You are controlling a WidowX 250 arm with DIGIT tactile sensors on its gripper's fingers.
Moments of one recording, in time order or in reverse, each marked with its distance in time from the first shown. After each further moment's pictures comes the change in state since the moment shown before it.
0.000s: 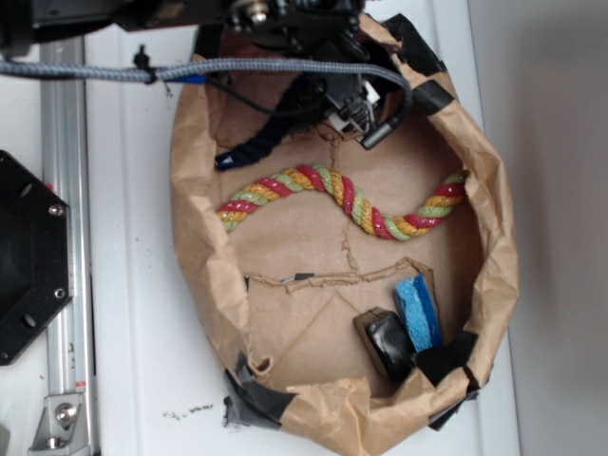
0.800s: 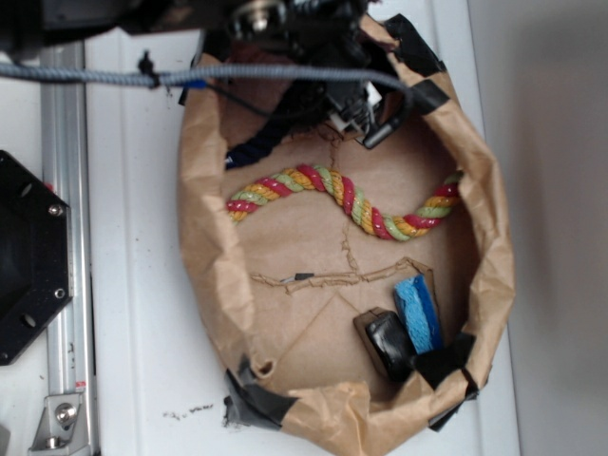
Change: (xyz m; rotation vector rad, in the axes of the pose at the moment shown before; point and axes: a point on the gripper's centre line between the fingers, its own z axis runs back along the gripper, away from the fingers) arm -0.009 0.000 -0.026 0.000 -0.029 -0.001
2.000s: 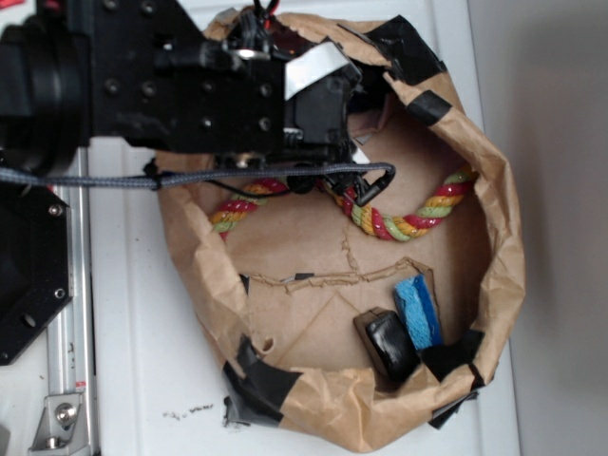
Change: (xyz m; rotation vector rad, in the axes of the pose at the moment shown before) arm -0.020 -0.024 -0.005 0.047 -0.018 0.049
